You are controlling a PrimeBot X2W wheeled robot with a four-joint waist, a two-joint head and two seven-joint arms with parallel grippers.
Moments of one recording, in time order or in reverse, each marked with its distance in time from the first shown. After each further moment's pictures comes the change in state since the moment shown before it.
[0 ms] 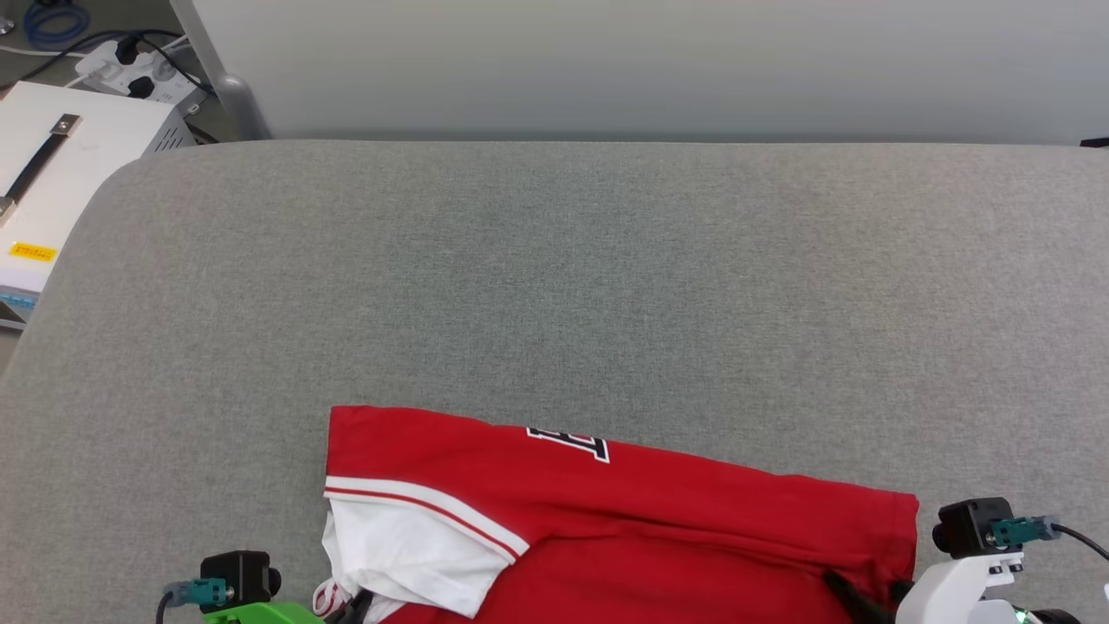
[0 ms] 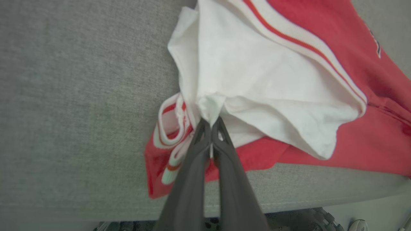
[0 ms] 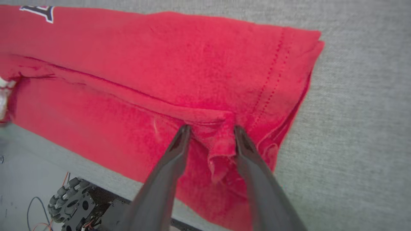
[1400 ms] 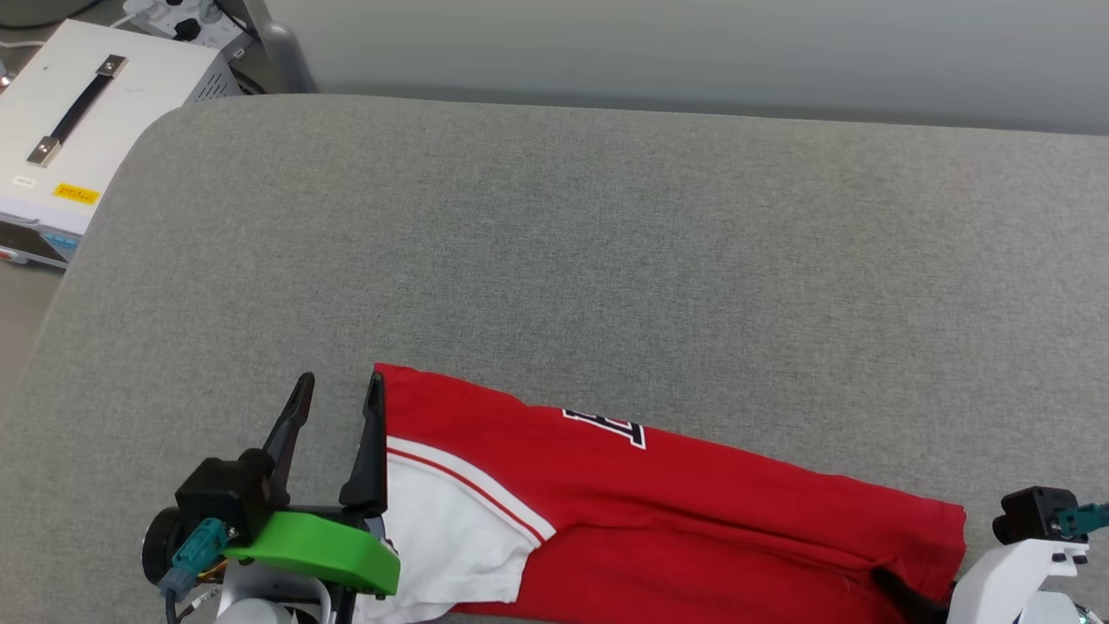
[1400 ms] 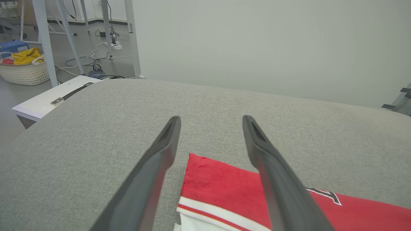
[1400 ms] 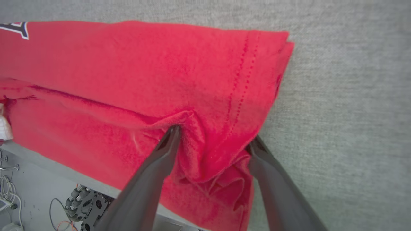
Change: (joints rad) left arm -0.102 -0.093 0.093 -0.247 0.457 0.125 -0.375; right arm 0.032 0.048 -0.167 -0.066 0.016 0.000 0.188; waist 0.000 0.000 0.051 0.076
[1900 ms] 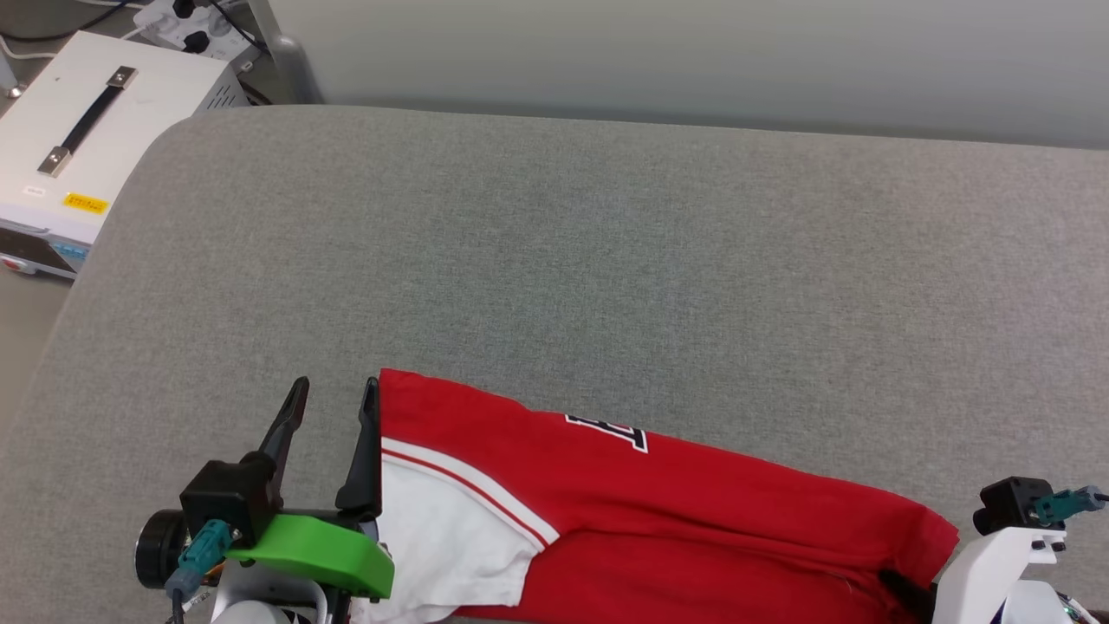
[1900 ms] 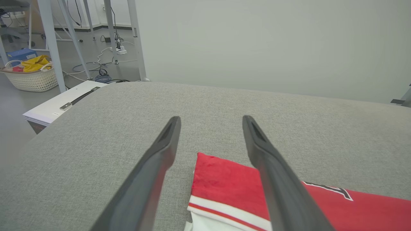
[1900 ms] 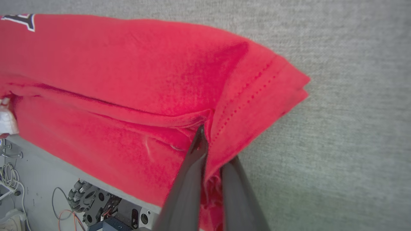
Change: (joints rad) left arm -0.002 -0.005 0.006 0.034 0.039 -0.002 0.000; right arm -0.048 -0.017 0.041 0.043 0.027 0.000 0.019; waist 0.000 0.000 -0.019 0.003
